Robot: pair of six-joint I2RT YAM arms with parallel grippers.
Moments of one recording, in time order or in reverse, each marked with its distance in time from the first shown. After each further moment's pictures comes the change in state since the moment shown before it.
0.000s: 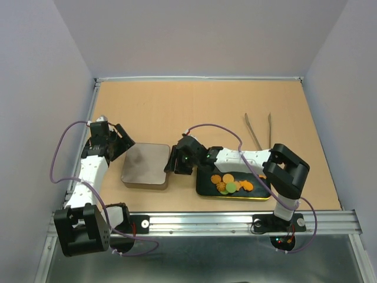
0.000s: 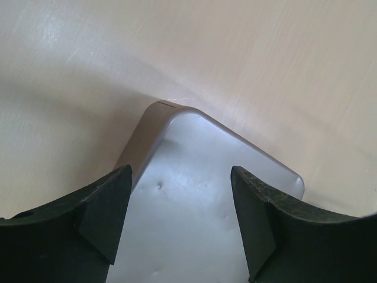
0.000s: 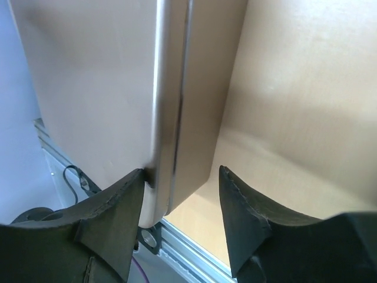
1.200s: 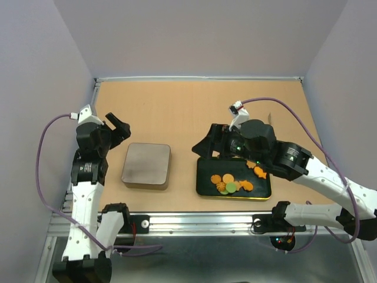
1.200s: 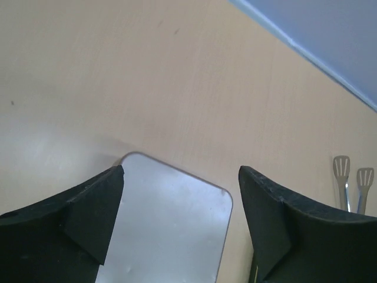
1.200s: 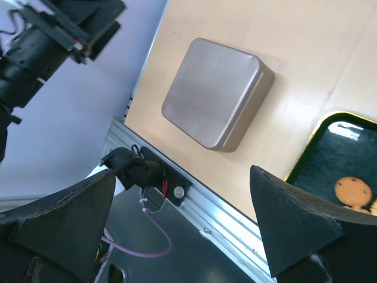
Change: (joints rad) left arm -0.043 -0.316 0.101 -0.009 -0.052 0.015; right arm 0.000 -0.719 0.142 -0.470 0.157 -0.287
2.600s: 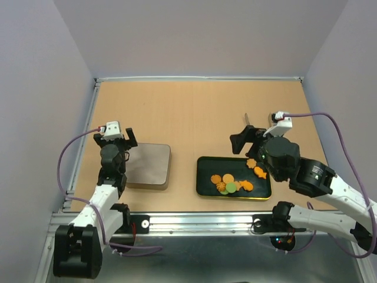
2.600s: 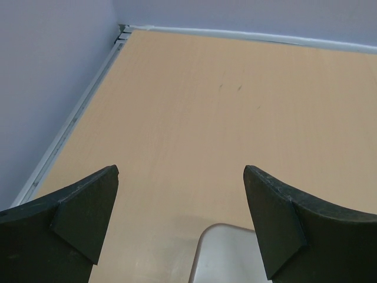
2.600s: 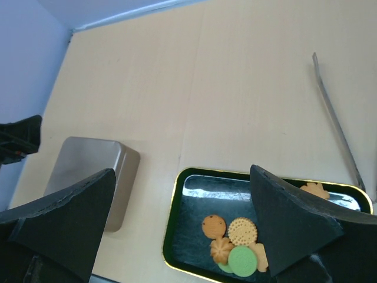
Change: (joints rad) left arm -0.154 0.065 -0.585 1.028 -0.315 0.509; right arm 0.000 -0.295 -0.217 -0.047 0.592 -0.156
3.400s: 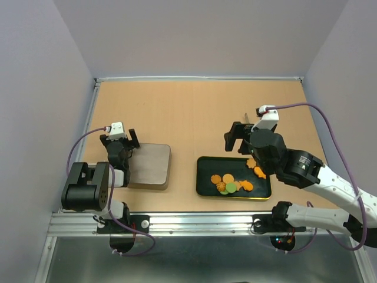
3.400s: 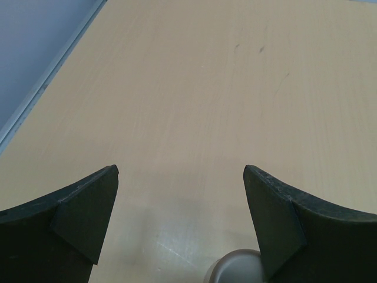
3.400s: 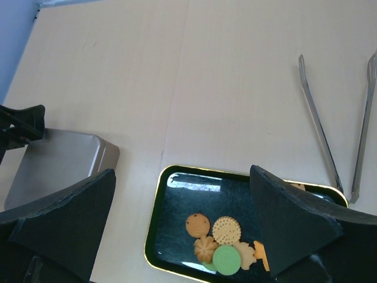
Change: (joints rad) left arm 0.060 0.637 -0.037 0.593 0.039 -0.024; right arm 0.000 0.151 0.105 -0.062 0.026 -0.062
